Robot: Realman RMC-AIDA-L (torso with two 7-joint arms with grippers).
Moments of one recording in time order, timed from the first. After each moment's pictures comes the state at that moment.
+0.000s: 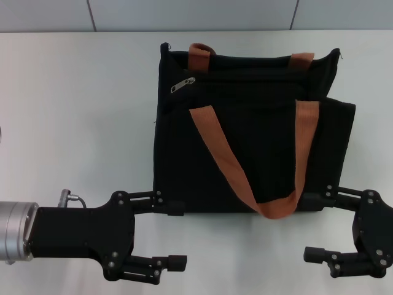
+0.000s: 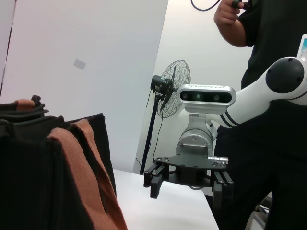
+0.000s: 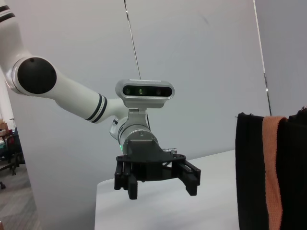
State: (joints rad) left arm -0.42 -2.04 0.94 0.50 1.85 1.88 -1.06; right arm 0.36 2.05 -0.51 -0.51 -2.14 -1.97 0.94
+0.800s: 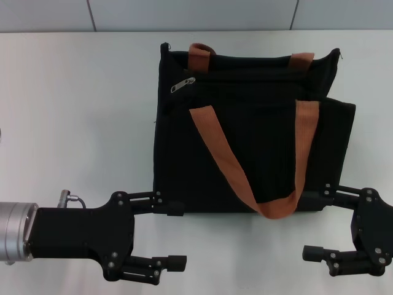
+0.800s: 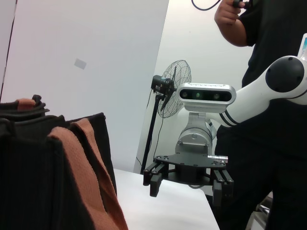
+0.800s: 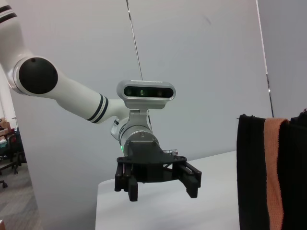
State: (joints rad) left arm -0.41 -2.04 0.94 0.50 1.85 1.88 -1.06; right arm 0.37 2.05 -0.51 -0.51 -2.14 -1.97 0.94
